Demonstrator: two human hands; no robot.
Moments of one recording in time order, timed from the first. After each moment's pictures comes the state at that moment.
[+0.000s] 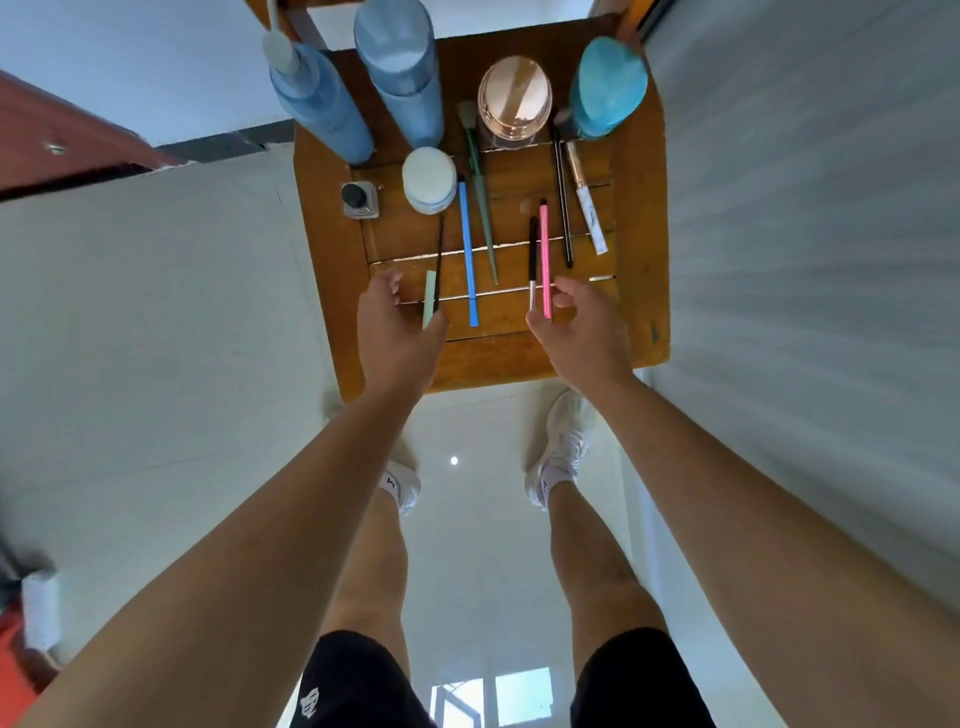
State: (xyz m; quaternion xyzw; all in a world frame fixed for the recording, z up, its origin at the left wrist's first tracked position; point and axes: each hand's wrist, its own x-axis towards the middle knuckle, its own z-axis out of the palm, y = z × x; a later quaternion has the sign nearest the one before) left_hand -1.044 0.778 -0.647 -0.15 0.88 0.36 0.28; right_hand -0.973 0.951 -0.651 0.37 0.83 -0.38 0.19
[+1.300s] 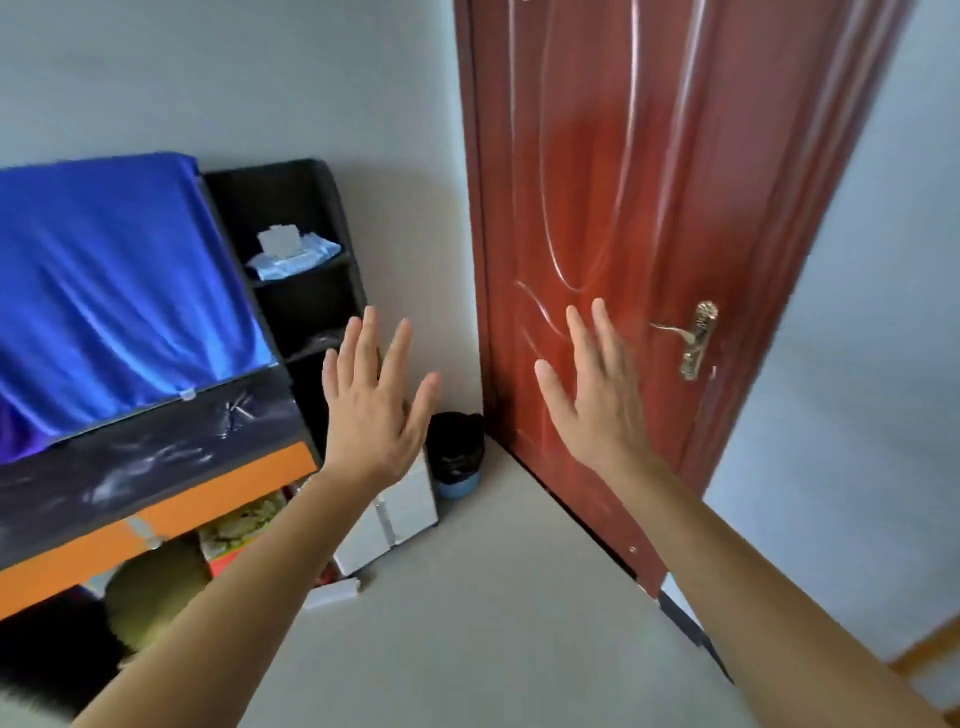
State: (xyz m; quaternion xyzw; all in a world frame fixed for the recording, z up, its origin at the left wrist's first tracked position) left_hand -0.832 0.264 -0.005 -0.27 0.90 0.03 -0.36; right_hand -1.028 0.423 -0.027 -0.44 0.78 -0.39 -0.22
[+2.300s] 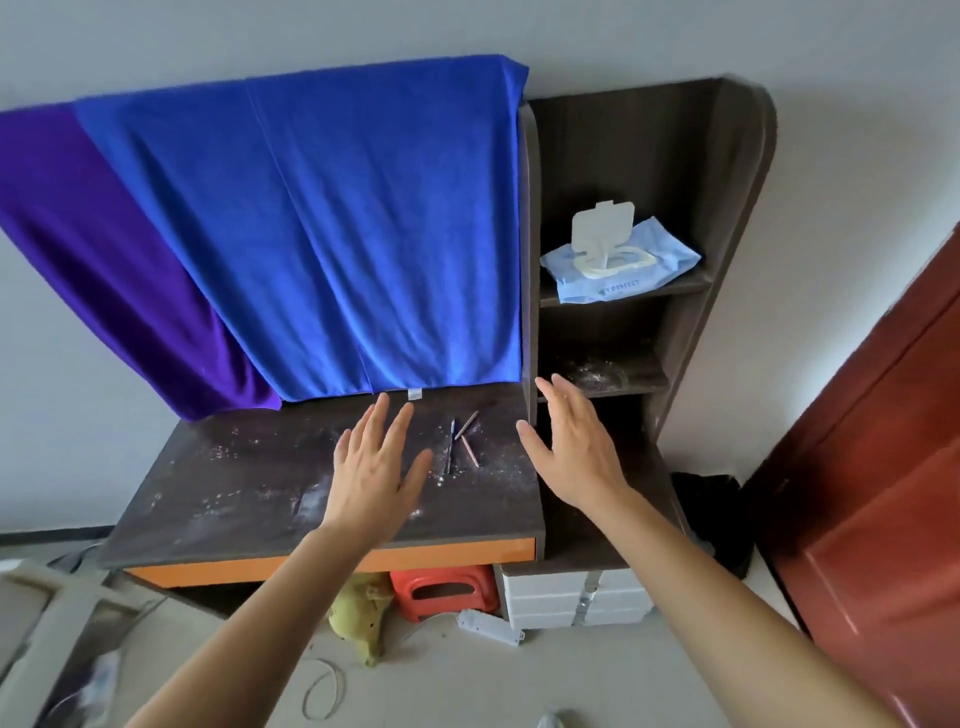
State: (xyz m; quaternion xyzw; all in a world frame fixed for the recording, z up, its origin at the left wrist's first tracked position) left_hand -0.717 -0.264 -0.119 -0.56 0.81 0.05 -0.17; right_hand -0.973 -0.236 -0.138 -0.64 0.70 -0.29 0.08
